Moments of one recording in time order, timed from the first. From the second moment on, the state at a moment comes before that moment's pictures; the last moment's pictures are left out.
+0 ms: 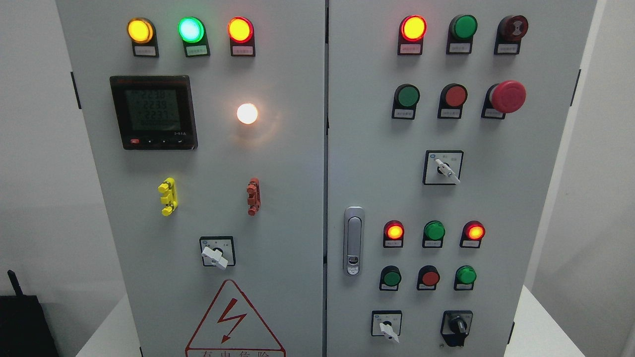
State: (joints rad) left arm 0.13 -0.06 0.04 -0.11 0.00 -0.04 -0.16; right arm 0.13 0.01 0.00 -0.11 0.05 0.02 0.06
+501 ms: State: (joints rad) left arm 0.13 -0.06 0.04 -0.11 0.00 -0.04 -0.16; right arm 0.13 0.00 0.00 -0.13 0.04 0.00 0.07
